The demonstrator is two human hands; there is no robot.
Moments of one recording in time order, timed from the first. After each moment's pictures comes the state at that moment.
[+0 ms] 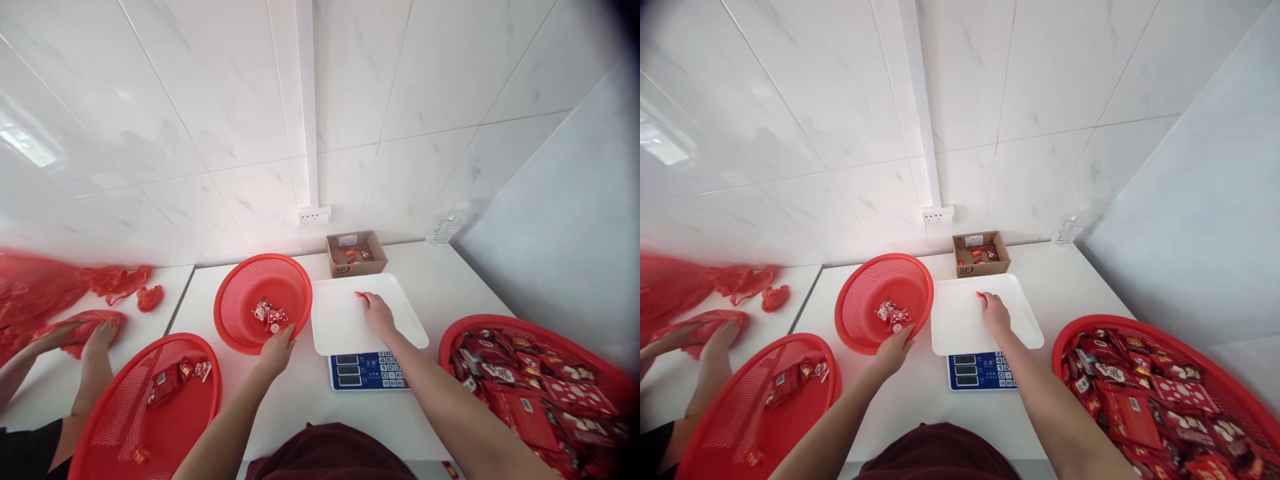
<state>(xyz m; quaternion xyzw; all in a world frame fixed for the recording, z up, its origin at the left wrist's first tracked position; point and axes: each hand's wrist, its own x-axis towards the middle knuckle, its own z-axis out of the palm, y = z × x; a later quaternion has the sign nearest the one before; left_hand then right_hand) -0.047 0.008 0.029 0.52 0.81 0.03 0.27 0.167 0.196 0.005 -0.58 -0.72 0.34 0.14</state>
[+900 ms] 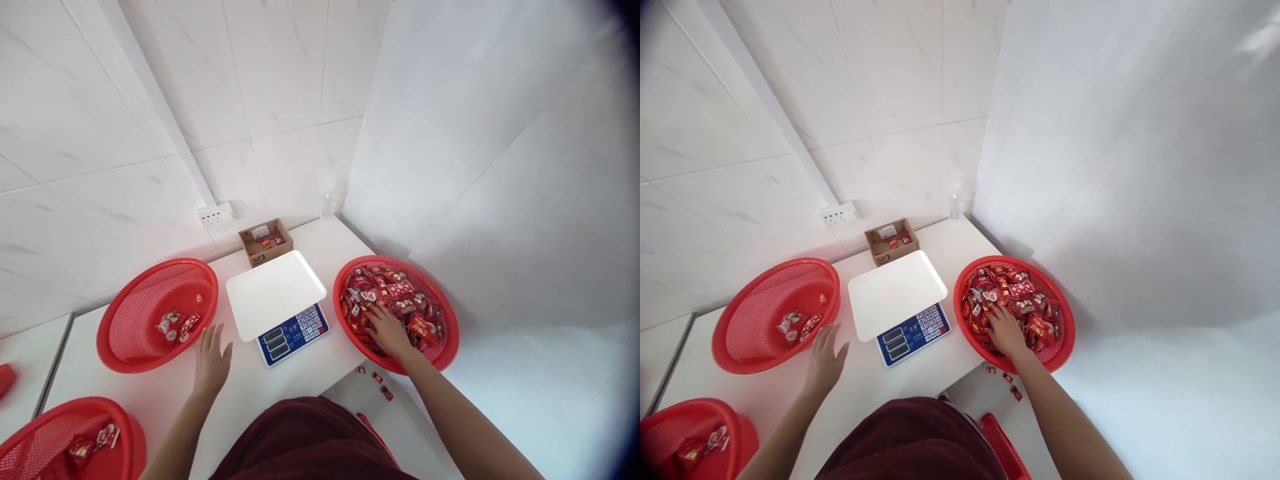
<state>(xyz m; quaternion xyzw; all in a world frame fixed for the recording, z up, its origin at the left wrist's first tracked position) -0.020 0.000 0.002 0.62 0.76 0.19 0.02 0.429 0.088 -0.020 -0.65 -0.75 0.14 0.01</state>
